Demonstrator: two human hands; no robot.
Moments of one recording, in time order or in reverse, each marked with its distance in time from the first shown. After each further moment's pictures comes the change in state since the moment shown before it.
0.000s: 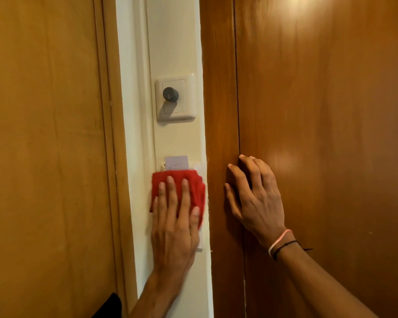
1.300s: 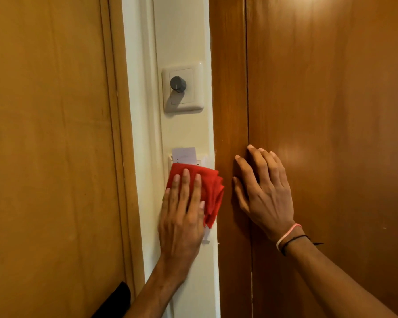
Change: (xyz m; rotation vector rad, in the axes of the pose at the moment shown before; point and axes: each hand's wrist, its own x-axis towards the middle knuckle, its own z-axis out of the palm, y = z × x) left_hand -0.005 -0.002 0.016 0.043 0.040 0.086; right_hand -0.001 0.001 0.000 -0.045 -0.015 -0.026
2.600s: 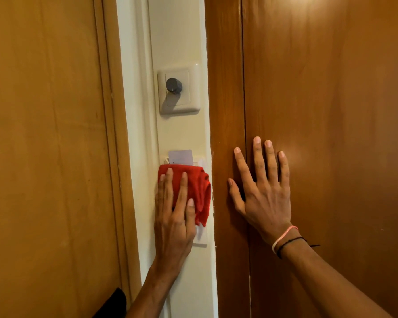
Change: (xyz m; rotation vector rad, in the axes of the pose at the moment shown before) left_hand 0.009 -0.011 0.001 -0.287 0.095 -0.111; right_hand -0.001 -0.003 0.006 -0.093 -0.093 0.069
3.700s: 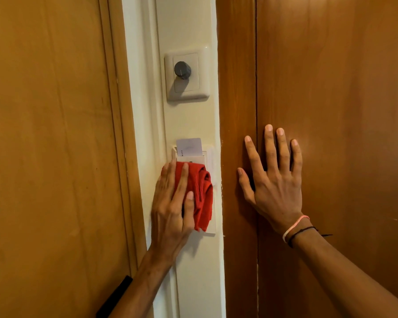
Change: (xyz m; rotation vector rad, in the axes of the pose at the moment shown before) left_hand 0.001 -0.026 -0.014 -0.081 -0.036 0.056; right_hand 0.002 -0.001 0.001 -0.047 -0.005 -0.004
